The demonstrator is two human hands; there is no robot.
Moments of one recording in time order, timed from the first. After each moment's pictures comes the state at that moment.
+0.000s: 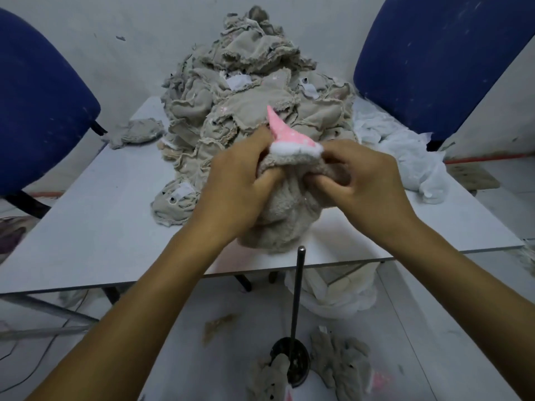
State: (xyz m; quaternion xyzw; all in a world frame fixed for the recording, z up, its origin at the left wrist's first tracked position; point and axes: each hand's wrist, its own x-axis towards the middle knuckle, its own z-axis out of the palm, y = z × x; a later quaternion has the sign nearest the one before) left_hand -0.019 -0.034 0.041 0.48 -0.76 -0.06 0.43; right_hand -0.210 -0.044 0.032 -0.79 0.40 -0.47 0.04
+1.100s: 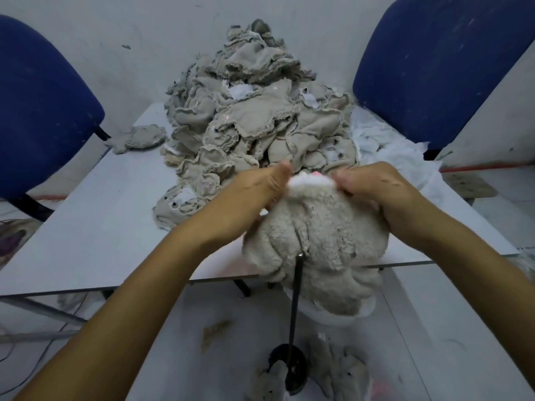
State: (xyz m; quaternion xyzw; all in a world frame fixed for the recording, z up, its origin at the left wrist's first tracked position) left_hand -0.013 -0.029 0.041 0.45 -0.69 -0.44 0.36; right_hand -0.238 -0.045 0.040 -0.73 0.32 -0.40 0.45
